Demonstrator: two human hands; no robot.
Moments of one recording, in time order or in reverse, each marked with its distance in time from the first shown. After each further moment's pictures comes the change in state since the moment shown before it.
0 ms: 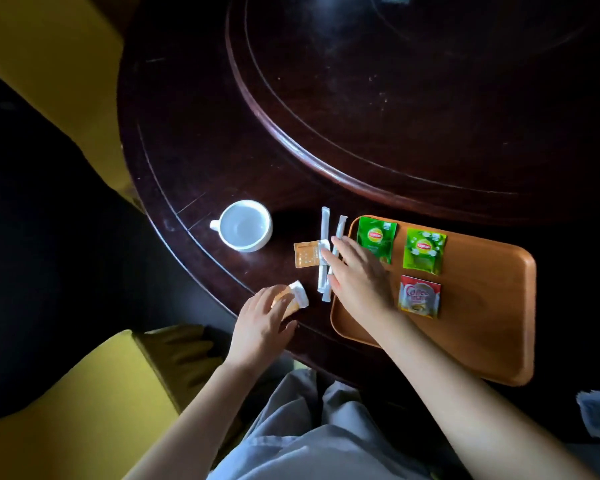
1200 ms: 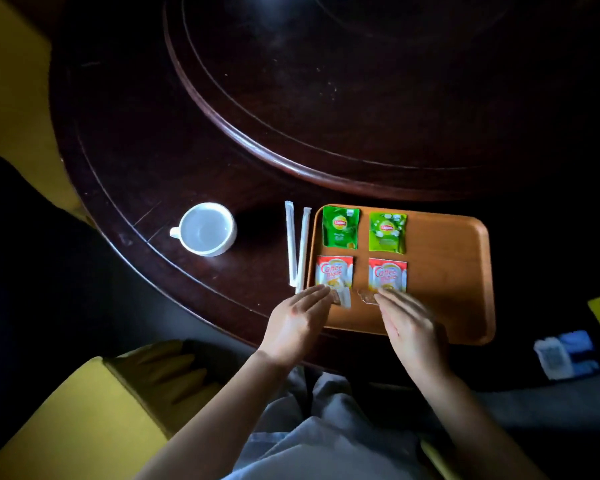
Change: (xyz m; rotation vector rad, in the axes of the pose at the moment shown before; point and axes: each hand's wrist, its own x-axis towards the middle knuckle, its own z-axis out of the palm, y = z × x) left_hand 0.027 0.071 0.017 -0.247 0.083 0.338; right_hand -0.130 0.050 -0.004 0.131 0.305 0.277
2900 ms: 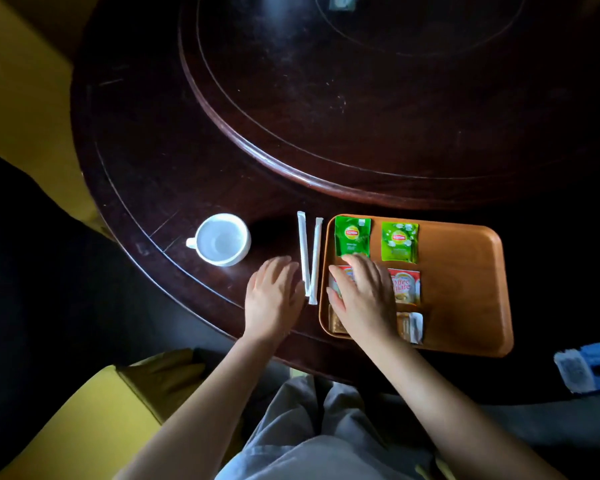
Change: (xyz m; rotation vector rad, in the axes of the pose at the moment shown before) left_hand 0.016 -0.051 -0.022 0.200 0.071 -0.327; right_hand 0.064 -0.072 0.032 -0.194 -0.099 -0.044
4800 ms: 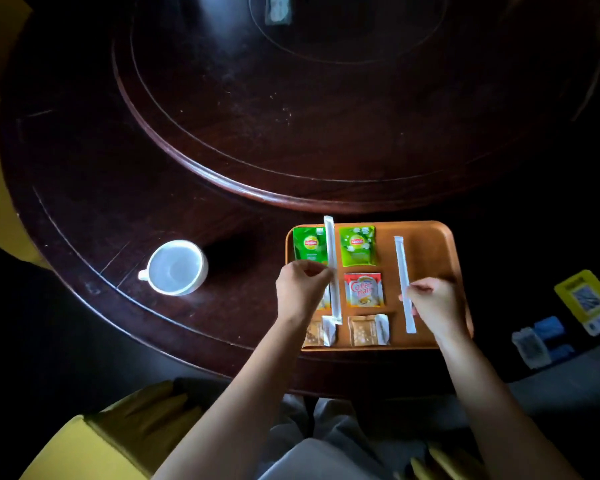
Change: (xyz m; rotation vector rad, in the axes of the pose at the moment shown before) left_hand 0.055 0.103 0.017 -0.608 -0.283 -0.576; right_hand -0.026 0.134 -0.027 0.608 -0.064 1.013
